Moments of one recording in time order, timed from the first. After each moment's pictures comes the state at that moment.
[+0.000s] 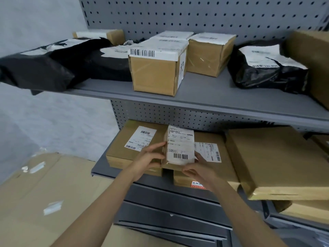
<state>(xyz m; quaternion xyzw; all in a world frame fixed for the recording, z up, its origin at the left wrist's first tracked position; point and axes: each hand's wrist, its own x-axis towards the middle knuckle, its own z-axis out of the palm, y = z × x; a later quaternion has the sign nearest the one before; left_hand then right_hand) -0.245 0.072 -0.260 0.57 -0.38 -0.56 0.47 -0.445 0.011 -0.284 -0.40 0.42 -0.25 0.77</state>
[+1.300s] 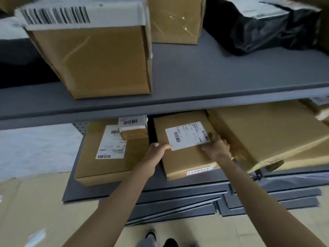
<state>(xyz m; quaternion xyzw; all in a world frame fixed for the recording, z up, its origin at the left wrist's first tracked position) -0.286 -0.017 -0.303 0.70 -0.28 -0.60 0.29 -0.484 -0.047 -0.322 -0.48 0.80 -0.12 0.34</state>
